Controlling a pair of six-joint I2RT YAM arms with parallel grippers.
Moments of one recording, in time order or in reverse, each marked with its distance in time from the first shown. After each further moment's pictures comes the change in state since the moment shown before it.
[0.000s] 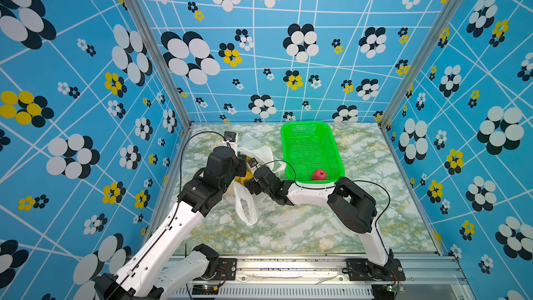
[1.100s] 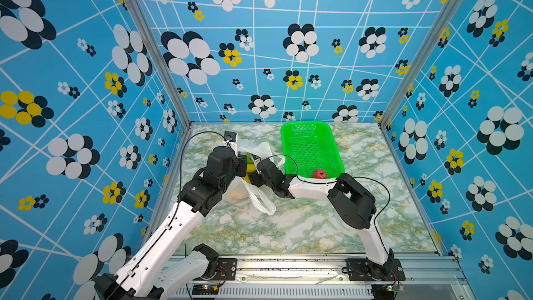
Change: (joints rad) left arm 0.002 0.000 0.000 0.000 0.010 0.000; right arm -0.014 -0.024 -0.043 0.027 -0.046 0.031
